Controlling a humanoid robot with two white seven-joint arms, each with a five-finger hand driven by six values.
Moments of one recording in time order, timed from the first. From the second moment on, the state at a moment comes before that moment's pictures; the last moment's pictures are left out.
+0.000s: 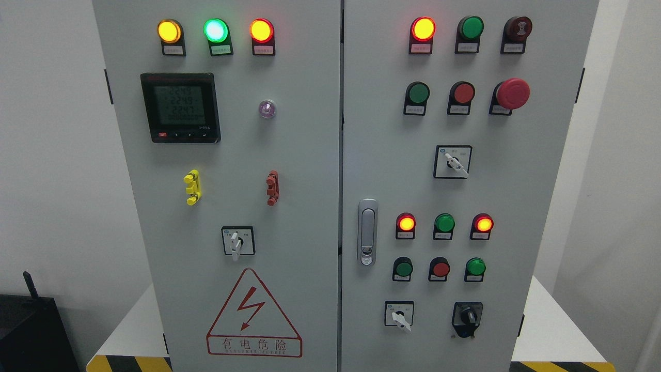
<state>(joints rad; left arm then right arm) 0.33 0.00 0.57 -1.12 -0.14 -0.48 0.05 0.14 0.12 0.00 -0.11 0.00 -0.01 -0.15</state>
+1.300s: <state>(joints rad) 0.25 0.00 0.38 -1.75 -0.39 -0.42 -0.03 0.14 0.12 0.00 -0.11 0.00 -0.01 -0.15</state>
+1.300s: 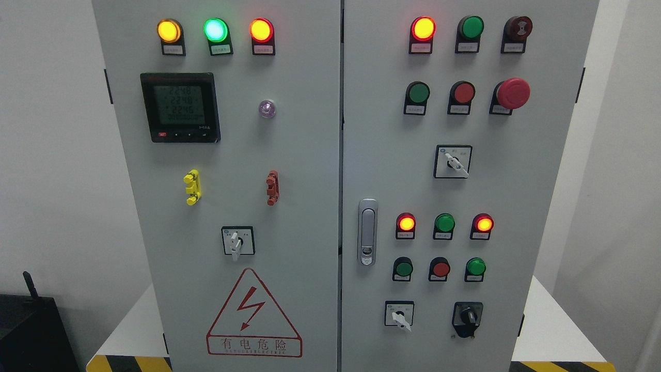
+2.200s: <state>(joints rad) -0.02 -0.06 0.14 -1.83 -0.47 -0.02 0.05 0.14 0.12 0.00 -0.11 0.00 -0.01 -0.15</state>
